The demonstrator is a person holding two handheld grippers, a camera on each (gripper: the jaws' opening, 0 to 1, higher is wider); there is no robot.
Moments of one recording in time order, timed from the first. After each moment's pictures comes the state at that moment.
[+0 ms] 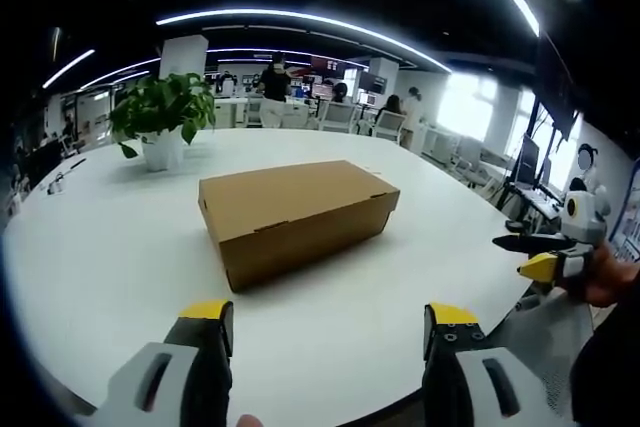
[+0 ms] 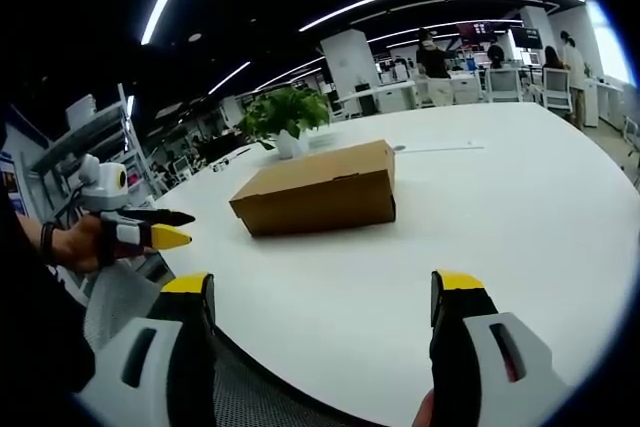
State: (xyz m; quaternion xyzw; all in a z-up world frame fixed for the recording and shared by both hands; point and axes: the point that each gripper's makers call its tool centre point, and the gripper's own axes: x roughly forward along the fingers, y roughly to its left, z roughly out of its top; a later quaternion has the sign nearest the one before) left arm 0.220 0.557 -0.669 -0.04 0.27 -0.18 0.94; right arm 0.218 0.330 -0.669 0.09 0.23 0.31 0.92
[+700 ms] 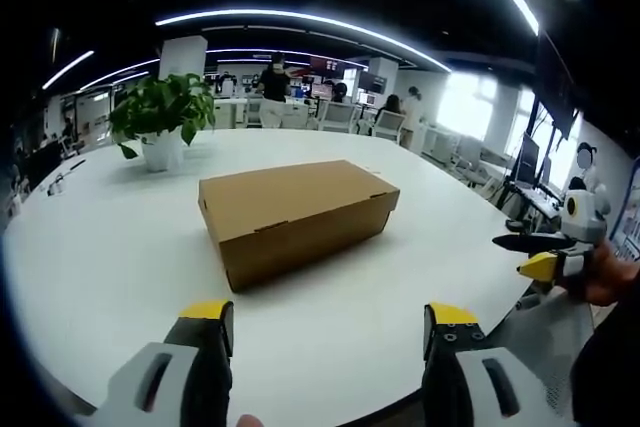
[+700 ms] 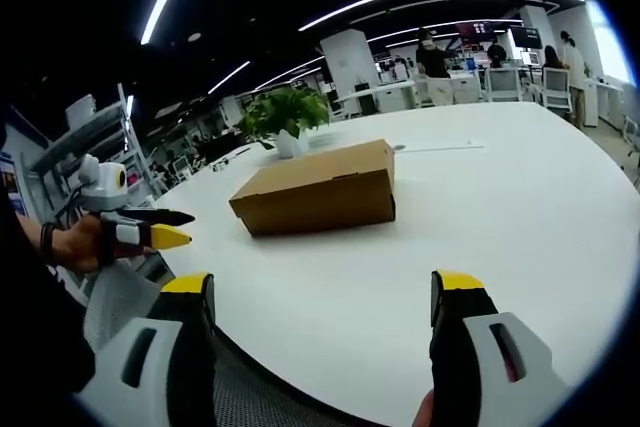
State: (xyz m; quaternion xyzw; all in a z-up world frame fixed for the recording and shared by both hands) left arm 0.219 0.556 -0.668 -0.04 0.27 -0.18 0.94; right arm 0.218 0.330 -0.670 0.09 0.23 0.31 0.92
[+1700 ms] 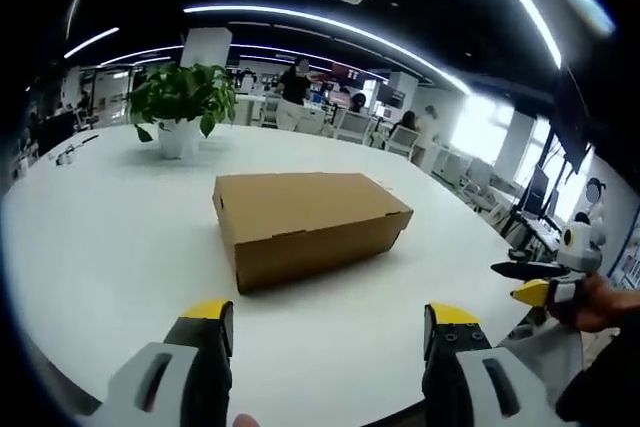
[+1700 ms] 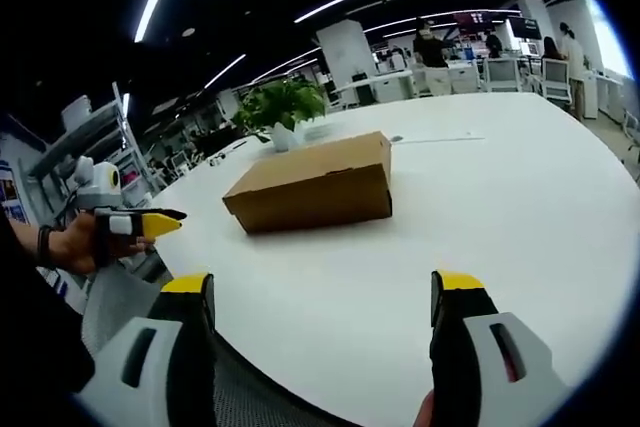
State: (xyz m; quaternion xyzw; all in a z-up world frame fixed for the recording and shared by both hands) left arm 0.230 0.572 -0.661 -0.10 0.26 -0.15 0.95; right arm 0.236 0.330 -0.675 0.09 0.26 0.31 0.91
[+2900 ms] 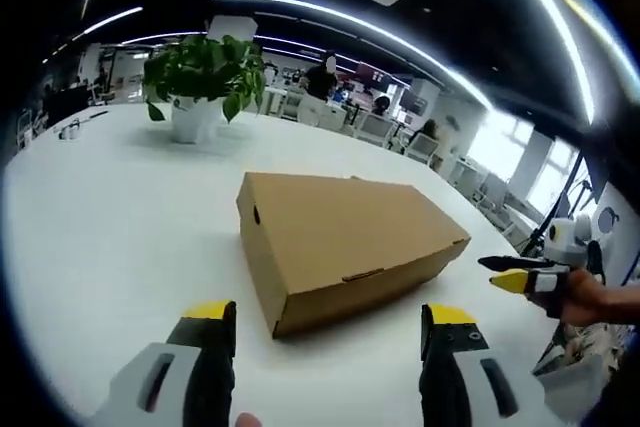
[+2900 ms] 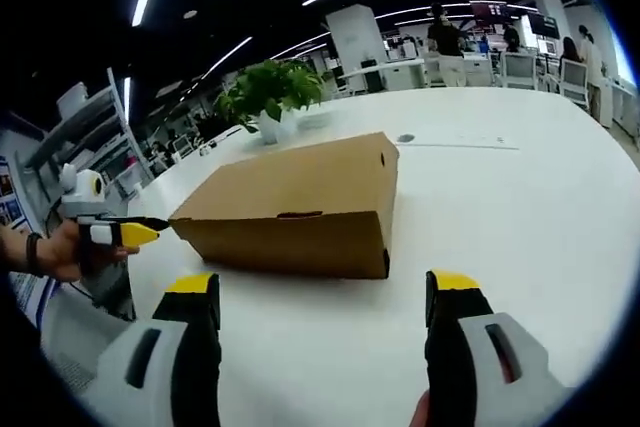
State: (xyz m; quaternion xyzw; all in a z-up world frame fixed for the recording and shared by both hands) left arm 0.318 0.611 -0.702 -0.14 0.27 -0.12 0.94; right arm 0.371 0.374 -0.710 0.07 0.28 0.33 0.90
